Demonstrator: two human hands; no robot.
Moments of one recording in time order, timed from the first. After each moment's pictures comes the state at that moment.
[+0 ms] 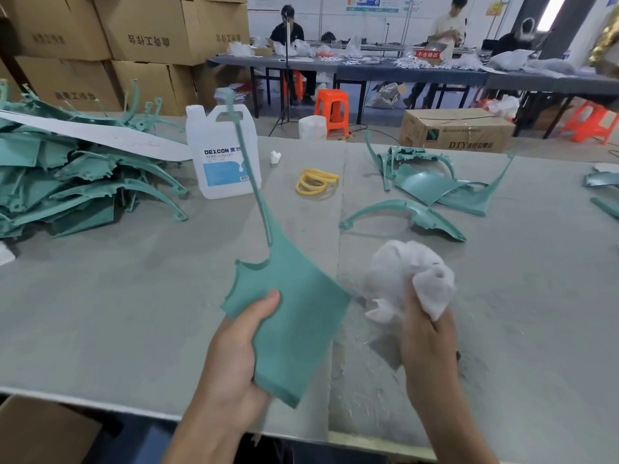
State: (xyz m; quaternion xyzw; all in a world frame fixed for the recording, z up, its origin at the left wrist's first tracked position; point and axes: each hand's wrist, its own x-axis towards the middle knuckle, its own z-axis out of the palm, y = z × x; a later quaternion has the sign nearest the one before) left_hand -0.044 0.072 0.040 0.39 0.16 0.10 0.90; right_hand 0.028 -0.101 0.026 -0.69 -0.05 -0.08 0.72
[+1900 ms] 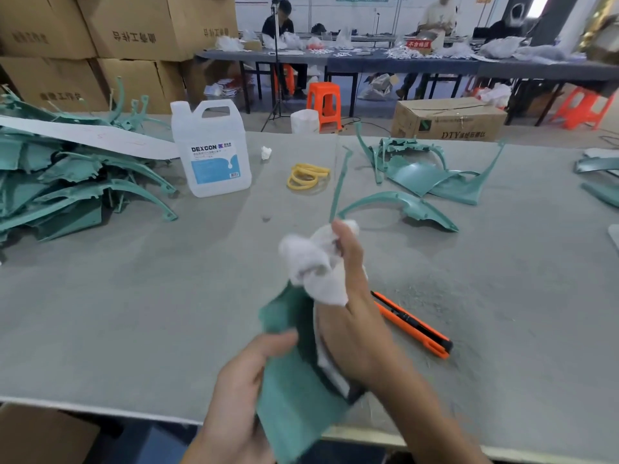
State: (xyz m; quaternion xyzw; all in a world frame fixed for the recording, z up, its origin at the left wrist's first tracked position) left_hand -0.076 0.043 0.047 0.33 0.14 -0.08 0.93; right_hand 0.021 -0.052 0.055 -0.77 -0.30 -0.06 0.56
